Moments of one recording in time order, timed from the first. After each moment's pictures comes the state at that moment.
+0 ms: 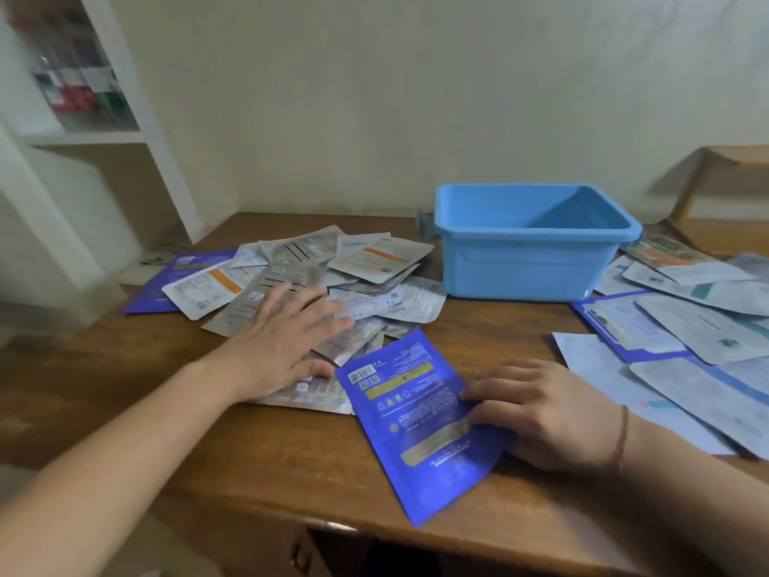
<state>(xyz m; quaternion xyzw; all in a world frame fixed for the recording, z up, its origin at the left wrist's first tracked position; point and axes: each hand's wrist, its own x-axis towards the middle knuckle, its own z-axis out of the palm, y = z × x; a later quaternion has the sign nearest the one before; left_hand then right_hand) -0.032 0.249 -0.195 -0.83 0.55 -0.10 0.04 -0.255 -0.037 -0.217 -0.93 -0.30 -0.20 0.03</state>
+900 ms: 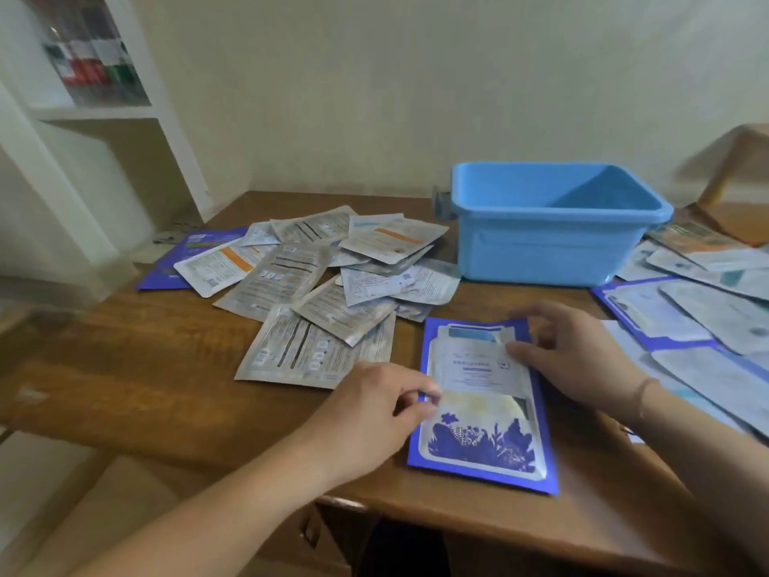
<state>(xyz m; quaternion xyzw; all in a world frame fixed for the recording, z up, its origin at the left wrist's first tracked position) -0.167 0.202 -0.198 -0.84 0.44 0.08 -0.30 -0.239 -0.039 -0.196 -0.93 0.17 -0.13 0.29</state>
